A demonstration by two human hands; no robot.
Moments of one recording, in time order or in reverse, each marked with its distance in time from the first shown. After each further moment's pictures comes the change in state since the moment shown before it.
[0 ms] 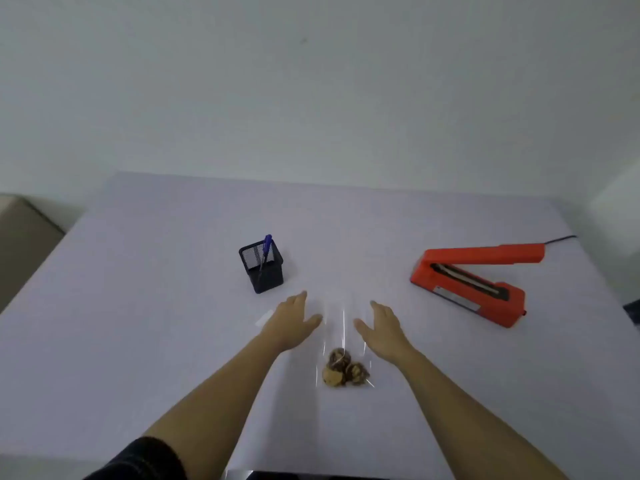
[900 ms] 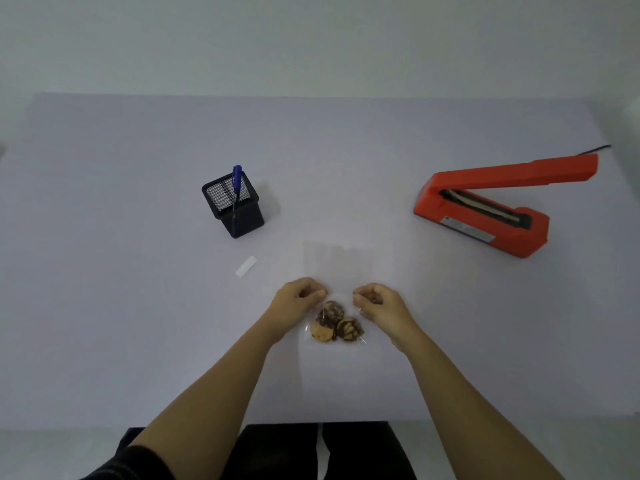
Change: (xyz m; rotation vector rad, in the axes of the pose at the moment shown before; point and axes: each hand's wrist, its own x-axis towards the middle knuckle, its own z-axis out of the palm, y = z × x) left_hand 0.011 -0.028 0.073 -0.621 -0.121 -0.111; right_hand -0.008 0.053 0.045 0.711 -0.046 0.165
